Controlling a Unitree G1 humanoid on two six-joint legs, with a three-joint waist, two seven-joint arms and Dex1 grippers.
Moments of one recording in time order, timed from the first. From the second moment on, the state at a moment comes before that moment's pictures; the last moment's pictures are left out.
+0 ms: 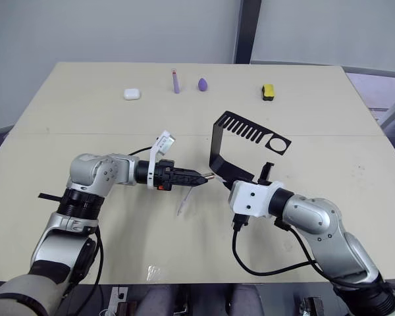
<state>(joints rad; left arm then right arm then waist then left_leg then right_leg) -0.83 0.39 -0.11 0.24 -0.56 1.17 -1.03 -0.20 -0.74 0.16 -0.59 -0.10 0.24 0.71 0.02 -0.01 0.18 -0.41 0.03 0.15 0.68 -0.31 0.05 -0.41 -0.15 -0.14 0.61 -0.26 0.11</state>
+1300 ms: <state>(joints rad) -0.82 0.37 -0.10 0.24 -0.57 1.17 -1.02 -0.18 -0.76 0.14 -0.62 -0.09 0.26 0.72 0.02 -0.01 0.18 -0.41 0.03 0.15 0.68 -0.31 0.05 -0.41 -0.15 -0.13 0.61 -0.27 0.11</state>
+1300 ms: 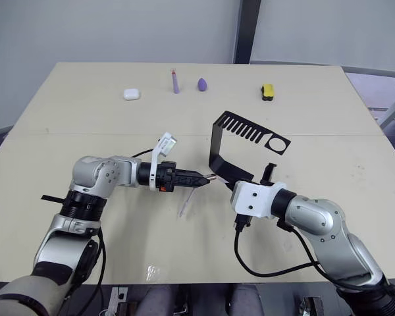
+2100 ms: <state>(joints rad) -0.82 0.36 -0.09 0.24 -0.59 1.17 -1.00 -0.22 -0.75 0.15 -0.62 -0.12 0.26 0.72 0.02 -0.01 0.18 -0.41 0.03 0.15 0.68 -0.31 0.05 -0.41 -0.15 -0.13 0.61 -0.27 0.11</state>
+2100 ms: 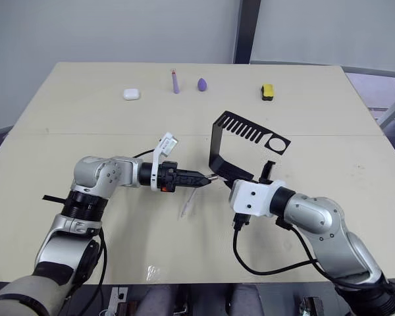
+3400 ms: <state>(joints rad) -0.82 0.33 -0.06 0.21 -0.59 1.19 -0.97 -0.23 -0.75 0.15 -0.62 -0.16 0.28 0.72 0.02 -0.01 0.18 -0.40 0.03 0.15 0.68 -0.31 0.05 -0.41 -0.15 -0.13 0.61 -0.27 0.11</state>
